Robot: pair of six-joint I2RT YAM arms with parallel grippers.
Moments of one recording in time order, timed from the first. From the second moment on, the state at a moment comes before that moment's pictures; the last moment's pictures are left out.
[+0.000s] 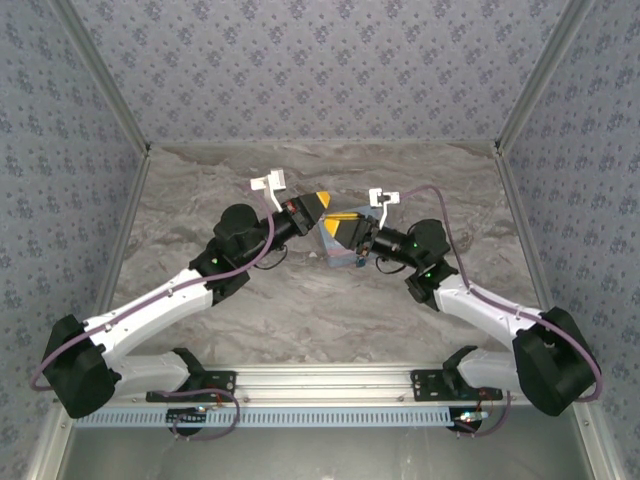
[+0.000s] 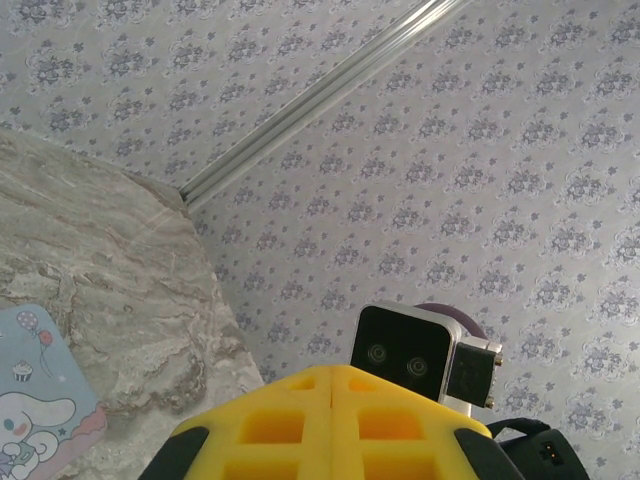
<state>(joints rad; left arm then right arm) -0.82 1.18 0.88 0.38 0.09 -0.98 0.59 1.22 0.61 0.89 -0.64 0.93</state>
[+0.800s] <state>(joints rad) -0.82 1.18 0.88 0.38 0.09 -0.98 0.62 1.24 0.63 0.92 -0.62 0.97</state>
